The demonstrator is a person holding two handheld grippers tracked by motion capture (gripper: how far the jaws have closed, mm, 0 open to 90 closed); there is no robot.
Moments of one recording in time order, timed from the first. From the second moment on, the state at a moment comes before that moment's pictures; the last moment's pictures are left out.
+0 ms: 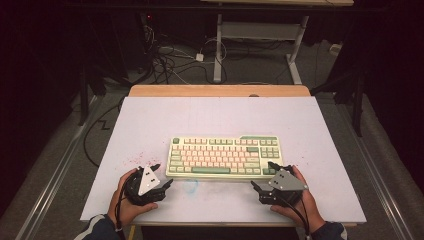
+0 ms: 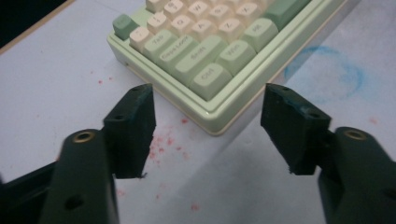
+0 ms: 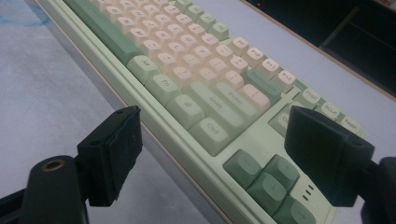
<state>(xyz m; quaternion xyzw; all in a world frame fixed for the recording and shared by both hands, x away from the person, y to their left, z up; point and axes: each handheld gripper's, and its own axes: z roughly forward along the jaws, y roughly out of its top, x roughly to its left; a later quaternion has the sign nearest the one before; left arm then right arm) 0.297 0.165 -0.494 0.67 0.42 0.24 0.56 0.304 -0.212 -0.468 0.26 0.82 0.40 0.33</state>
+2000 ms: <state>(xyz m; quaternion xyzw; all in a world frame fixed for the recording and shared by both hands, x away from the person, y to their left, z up) 0.359 0.099 -0.464 0.72 0.40 0.19 0.54 0.306 -0.208 -0.474 0.25 0.83 0.38 0.32</state>
